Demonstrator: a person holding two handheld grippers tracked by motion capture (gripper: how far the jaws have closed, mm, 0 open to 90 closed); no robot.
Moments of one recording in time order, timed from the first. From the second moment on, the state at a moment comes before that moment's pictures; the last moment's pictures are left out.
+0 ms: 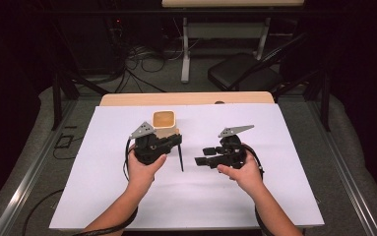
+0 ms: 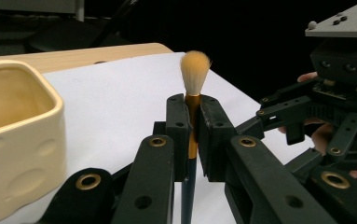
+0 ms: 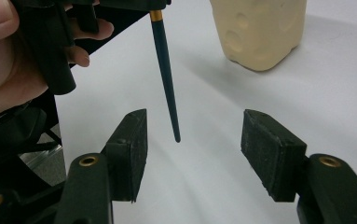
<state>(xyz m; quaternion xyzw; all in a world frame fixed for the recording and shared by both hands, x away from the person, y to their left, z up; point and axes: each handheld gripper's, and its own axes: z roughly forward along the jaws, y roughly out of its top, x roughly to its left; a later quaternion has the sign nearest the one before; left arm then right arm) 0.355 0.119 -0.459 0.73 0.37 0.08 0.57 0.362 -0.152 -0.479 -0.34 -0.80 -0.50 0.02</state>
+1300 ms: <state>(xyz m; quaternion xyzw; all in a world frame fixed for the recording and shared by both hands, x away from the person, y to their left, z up) 0.363 0.136 -0.448 0.72 0.39 0.11 0.56 0.362 -0.154 -0.480 -0.34 -0.80 -0.50 0.02</state>
